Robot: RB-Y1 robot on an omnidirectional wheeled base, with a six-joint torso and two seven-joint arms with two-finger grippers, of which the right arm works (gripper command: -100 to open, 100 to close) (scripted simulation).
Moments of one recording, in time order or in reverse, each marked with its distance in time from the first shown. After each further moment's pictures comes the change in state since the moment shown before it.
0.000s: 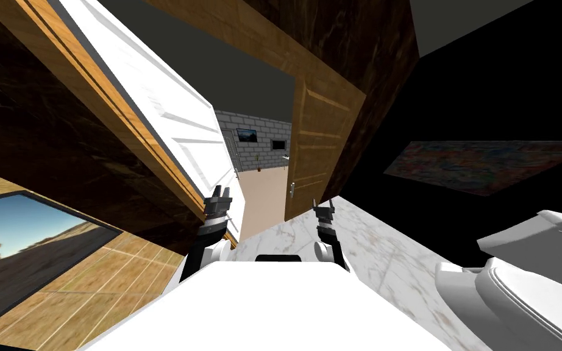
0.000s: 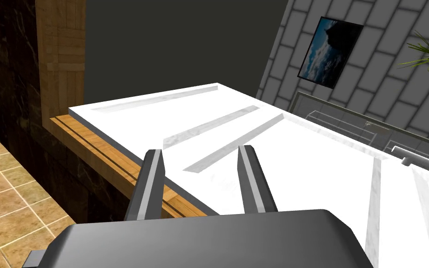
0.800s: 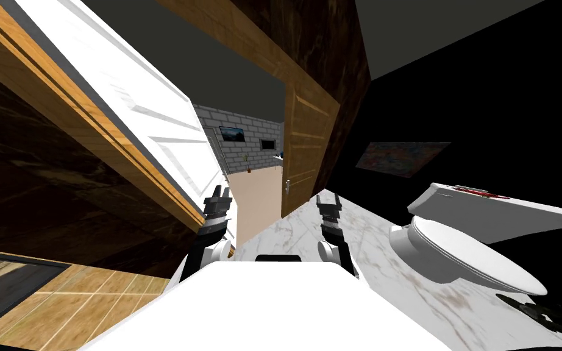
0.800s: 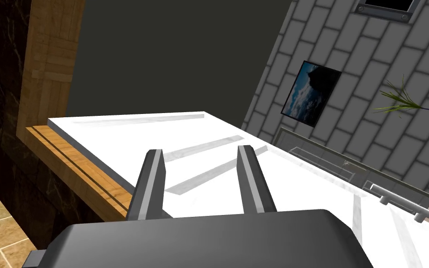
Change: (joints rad) arm 0.065 0.000 -0.010 -0.207 0.040 0.029 0.147
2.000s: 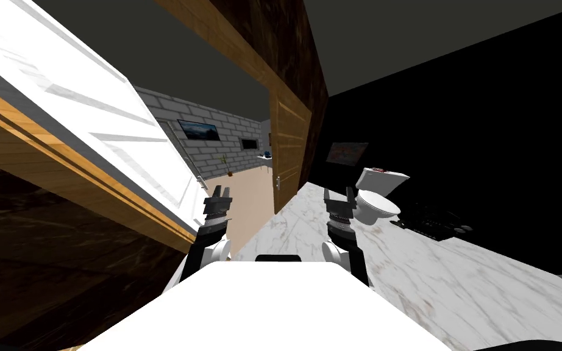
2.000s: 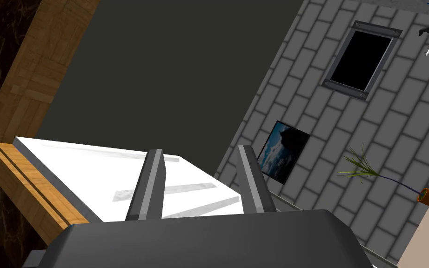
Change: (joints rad) arm 0.086 0.036 -0.003 -0.274 0.065 0.025 0.220
